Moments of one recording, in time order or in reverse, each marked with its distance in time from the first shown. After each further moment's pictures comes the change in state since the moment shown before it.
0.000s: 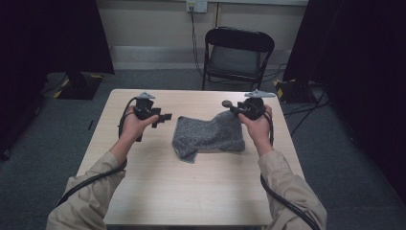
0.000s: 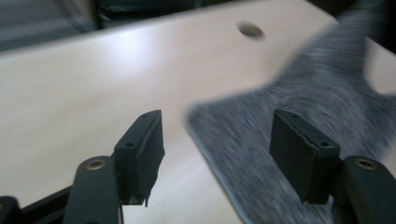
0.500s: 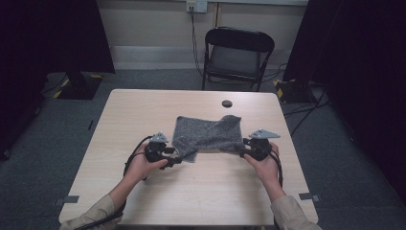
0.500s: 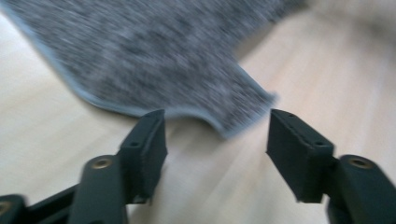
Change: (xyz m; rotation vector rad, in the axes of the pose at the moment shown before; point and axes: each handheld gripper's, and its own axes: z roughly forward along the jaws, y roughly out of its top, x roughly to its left) left arm -0.078 -0.096 0.004 0.103 -0.174 0.113; right arm 0.028 -0.109 -0.052 0.096 0.029 -0.029
